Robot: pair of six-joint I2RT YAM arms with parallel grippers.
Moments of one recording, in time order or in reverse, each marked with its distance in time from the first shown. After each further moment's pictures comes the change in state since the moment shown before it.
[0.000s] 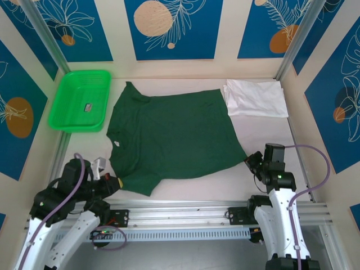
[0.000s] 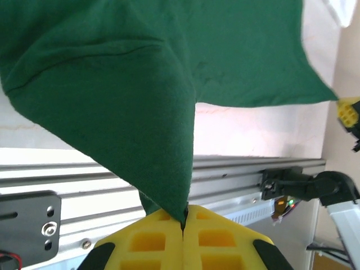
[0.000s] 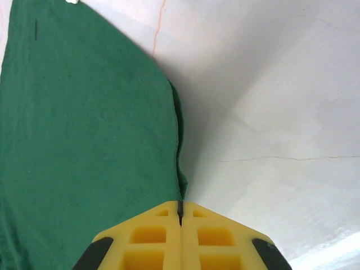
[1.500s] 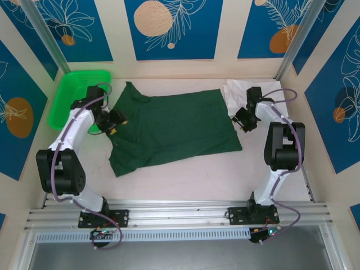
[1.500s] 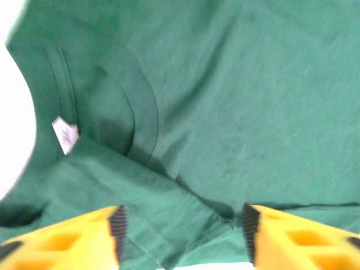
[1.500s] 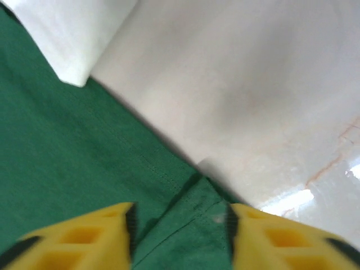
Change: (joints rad) left arm 0.406 1.192 0.531 0.413 -0.095 0.192; right arm 0.056 1.283 0.842 0.067 0.013 -0.127
